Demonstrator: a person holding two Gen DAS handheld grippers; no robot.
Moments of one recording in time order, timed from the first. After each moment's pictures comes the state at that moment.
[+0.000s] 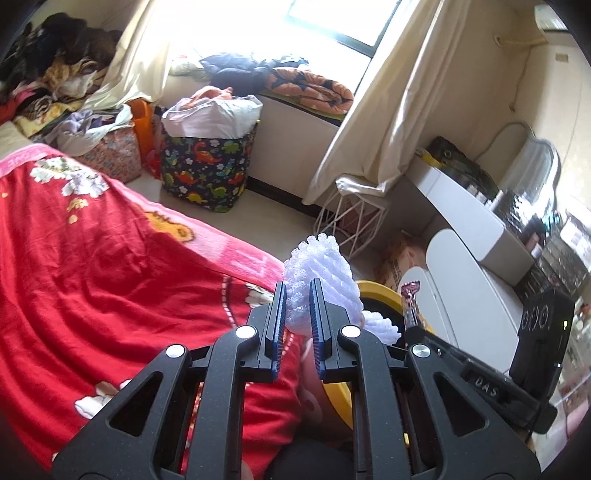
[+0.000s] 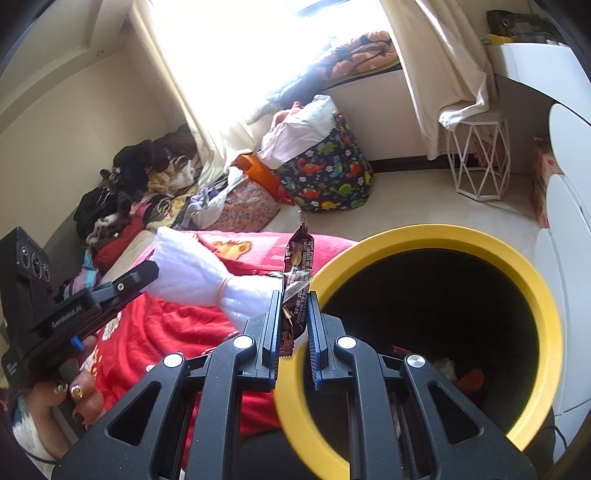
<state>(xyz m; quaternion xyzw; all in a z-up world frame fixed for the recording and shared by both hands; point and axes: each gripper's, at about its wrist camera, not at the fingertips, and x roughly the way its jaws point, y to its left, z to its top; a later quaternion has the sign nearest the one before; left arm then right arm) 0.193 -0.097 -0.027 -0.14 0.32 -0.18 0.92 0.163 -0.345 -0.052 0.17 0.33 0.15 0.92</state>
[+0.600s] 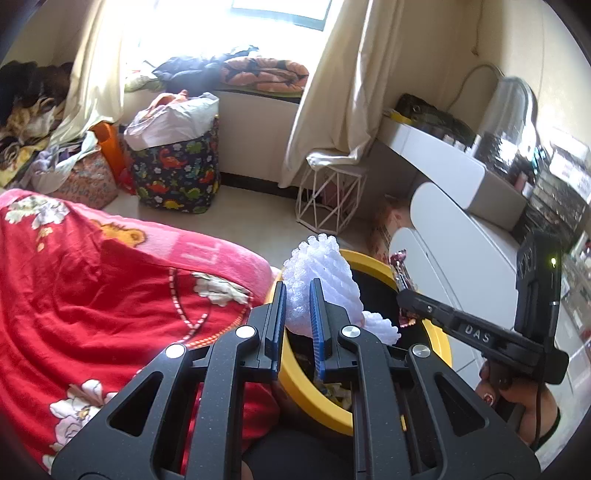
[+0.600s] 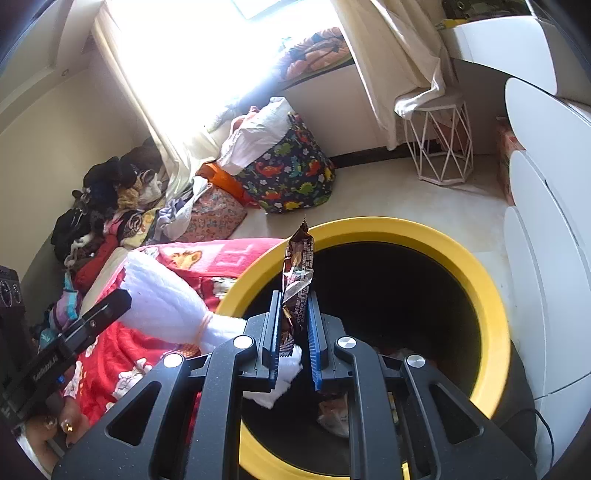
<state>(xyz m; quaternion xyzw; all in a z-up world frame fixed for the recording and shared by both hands) 0.177 -0.172 -0.035 -0.04 0.33 -0.22 0.92 0.157 -0.400 -0.066 0.20 0.34 0.09 0.91</state>
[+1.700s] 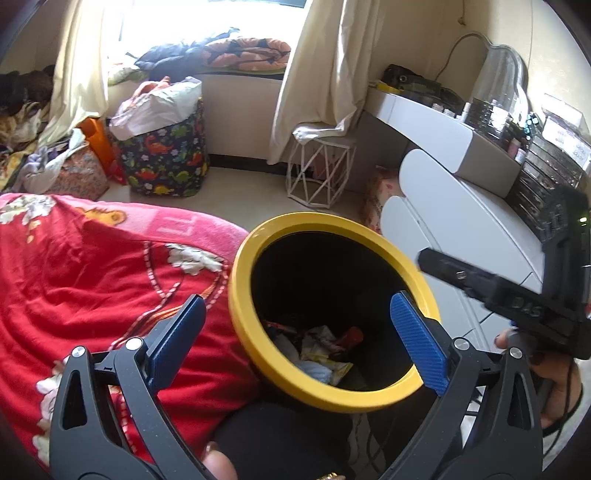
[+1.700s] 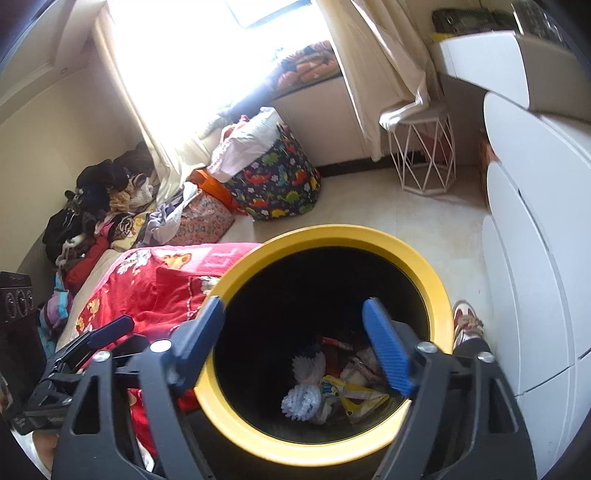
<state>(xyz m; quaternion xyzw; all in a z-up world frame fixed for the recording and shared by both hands) 0.156 -0.198 -0.046 -0.01 0.36 -0.23 0.90 0.119 -0.421 -0.047 0.18 0.33 0.07 0.93</state>
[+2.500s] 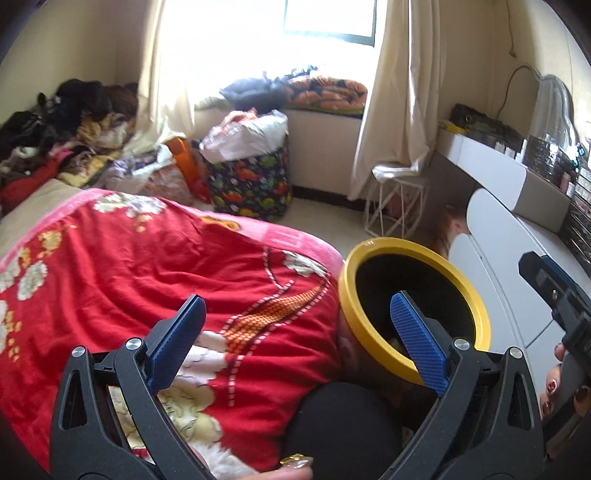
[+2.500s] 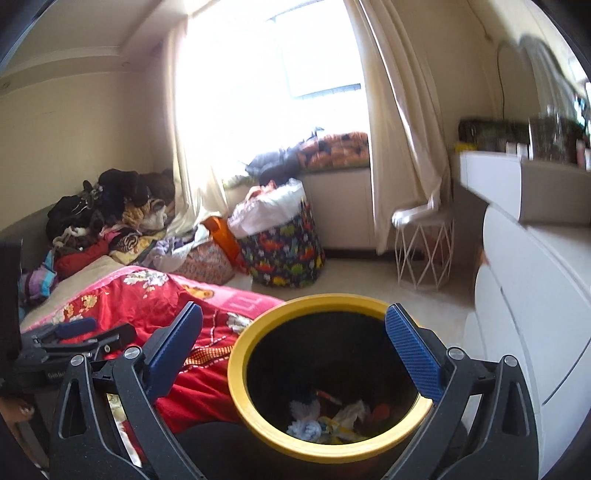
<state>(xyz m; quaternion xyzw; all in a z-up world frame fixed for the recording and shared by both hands) 0.087 -0.129 -0.017 -0.01 0.29 -0.07 0.96 0.030 -0.357 -0.013 0.05 0.15 0.05 0.99</state>
